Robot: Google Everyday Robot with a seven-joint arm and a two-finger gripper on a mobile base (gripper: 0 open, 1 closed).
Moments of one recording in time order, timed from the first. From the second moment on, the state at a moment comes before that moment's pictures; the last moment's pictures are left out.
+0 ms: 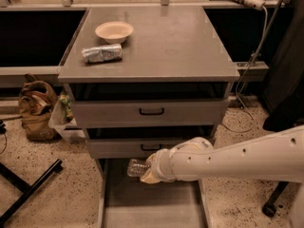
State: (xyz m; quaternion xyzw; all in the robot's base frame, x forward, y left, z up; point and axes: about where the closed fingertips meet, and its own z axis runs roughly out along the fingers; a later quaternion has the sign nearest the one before) arm 0.506 0.002 0.534 -0.61 0.73 0.07 0.30
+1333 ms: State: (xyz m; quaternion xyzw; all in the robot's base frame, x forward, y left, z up) arm 0.561 0.027 0.432 -0.54 0.79 0.07 0.28
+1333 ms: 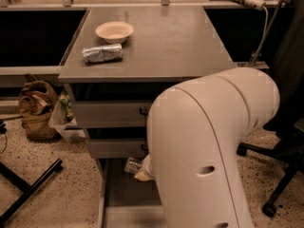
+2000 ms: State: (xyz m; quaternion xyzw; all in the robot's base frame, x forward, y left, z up) arm 0.561 -0.003 0.348 -0.48 0.84 0.12 0.24
